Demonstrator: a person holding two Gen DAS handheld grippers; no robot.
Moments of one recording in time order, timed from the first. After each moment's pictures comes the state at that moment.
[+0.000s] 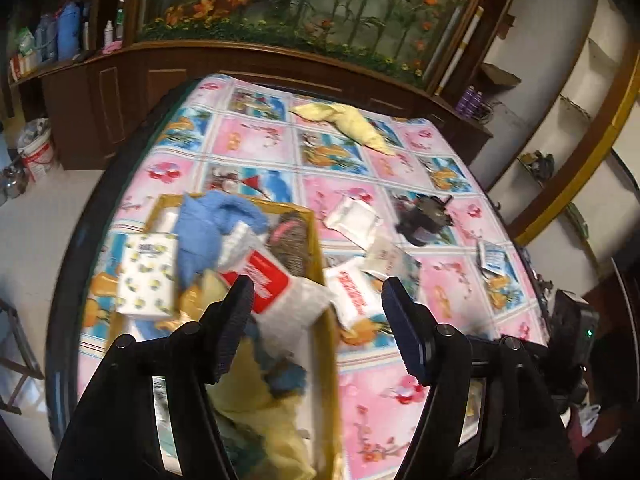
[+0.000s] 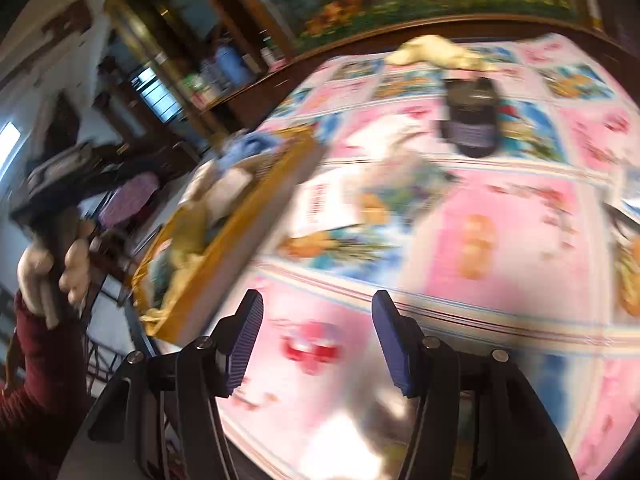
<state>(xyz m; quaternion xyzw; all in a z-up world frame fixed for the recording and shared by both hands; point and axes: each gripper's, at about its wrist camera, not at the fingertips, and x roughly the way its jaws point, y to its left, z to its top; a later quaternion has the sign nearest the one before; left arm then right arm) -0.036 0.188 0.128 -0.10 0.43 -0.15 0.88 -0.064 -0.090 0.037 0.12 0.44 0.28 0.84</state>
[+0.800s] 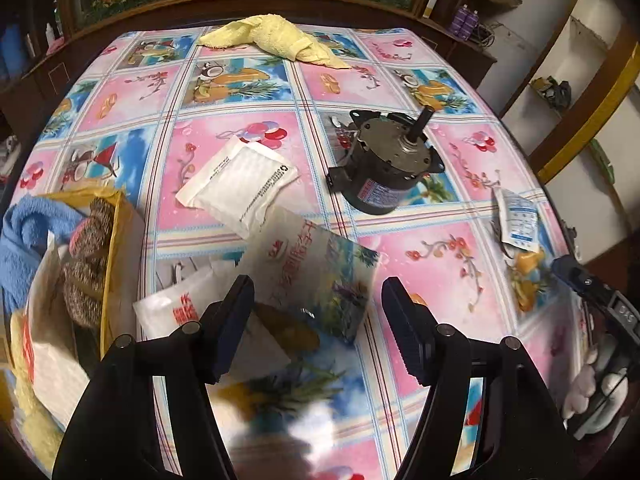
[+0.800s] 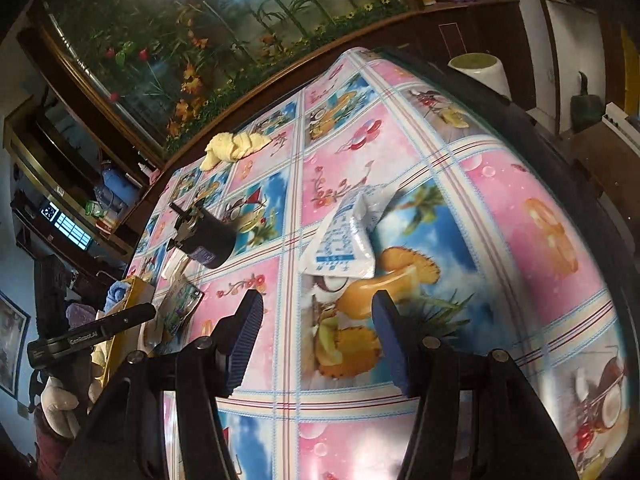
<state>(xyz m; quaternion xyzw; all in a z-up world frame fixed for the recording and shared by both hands) 0.055 0.022 0.043 -0.01 0.51 -0.14 0.85 -0.029 -0.284 0.036 0.25 0.39 0.07 0.88</state>
